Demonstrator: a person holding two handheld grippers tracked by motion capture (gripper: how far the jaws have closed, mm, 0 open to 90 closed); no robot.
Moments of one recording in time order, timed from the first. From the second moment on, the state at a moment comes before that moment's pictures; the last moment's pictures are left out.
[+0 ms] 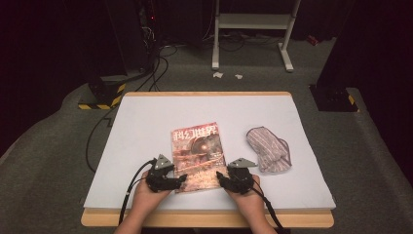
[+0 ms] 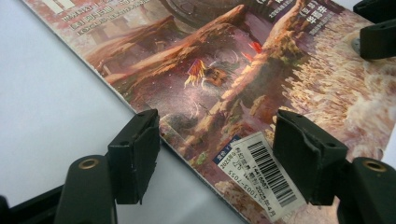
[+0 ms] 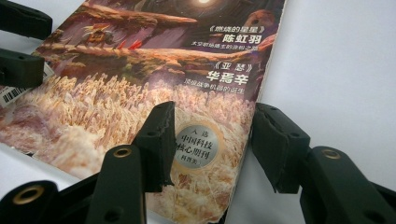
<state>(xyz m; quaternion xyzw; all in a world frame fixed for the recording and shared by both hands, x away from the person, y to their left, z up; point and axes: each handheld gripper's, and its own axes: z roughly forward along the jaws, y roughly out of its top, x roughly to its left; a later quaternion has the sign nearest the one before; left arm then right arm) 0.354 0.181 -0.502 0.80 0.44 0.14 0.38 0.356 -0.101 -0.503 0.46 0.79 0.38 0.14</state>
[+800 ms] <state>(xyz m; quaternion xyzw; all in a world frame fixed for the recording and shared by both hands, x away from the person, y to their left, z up) 0.362 0.186 -0.500 0.79 0.43 0.17 0.40 0.362 -0.113 -0.502 0.46 0.78 0.39 0.16</state>
